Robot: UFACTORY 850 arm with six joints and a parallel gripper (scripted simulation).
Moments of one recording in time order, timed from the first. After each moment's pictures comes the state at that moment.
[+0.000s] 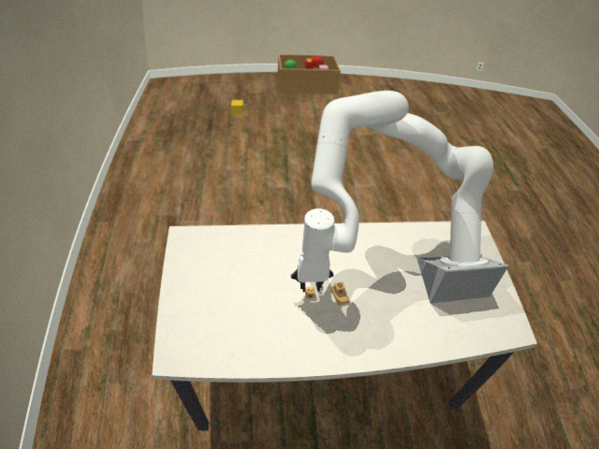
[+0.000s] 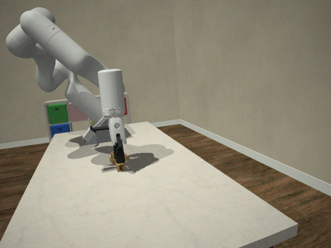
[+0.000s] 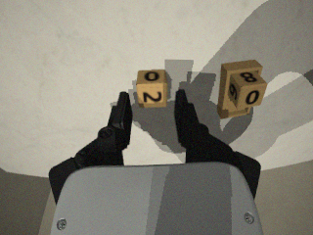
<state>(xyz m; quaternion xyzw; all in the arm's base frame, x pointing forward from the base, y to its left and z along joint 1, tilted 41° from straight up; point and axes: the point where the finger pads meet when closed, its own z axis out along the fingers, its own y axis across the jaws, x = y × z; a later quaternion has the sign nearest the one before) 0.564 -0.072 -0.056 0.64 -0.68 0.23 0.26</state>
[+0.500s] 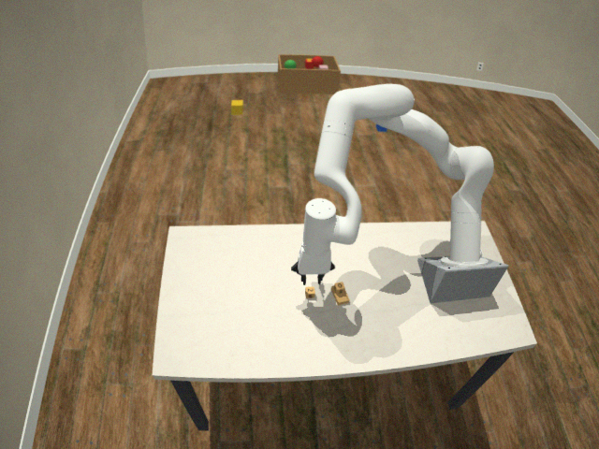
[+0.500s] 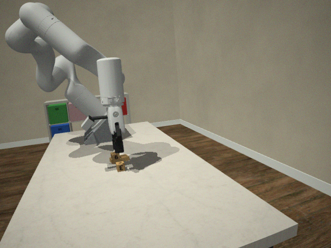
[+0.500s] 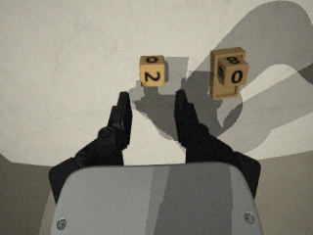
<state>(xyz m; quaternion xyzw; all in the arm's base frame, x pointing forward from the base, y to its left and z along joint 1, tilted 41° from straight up) 0.566 -0.047 -0.026 0.64 -0.68 0.23 0.26</state>
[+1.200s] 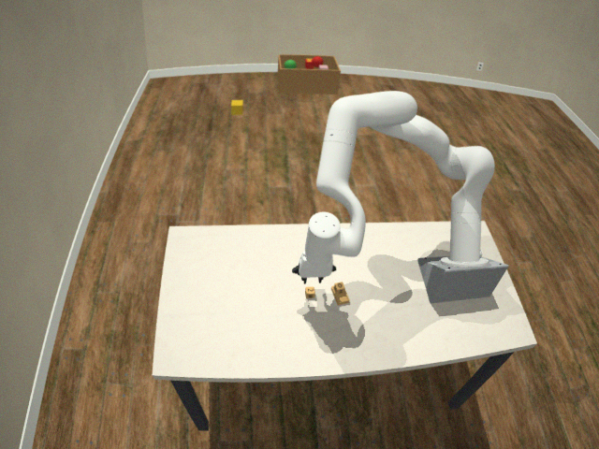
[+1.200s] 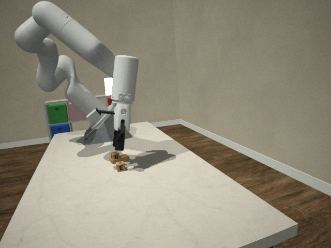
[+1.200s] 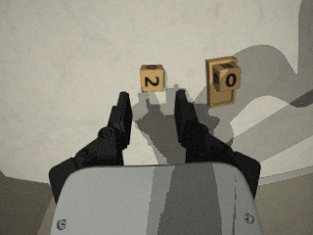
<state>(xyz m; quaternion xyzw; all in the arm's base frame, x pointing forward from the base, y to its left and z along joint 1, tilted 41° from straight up) 0.566 -0.039 -0.022 0.62 -0.65 0.30 0.32</state>
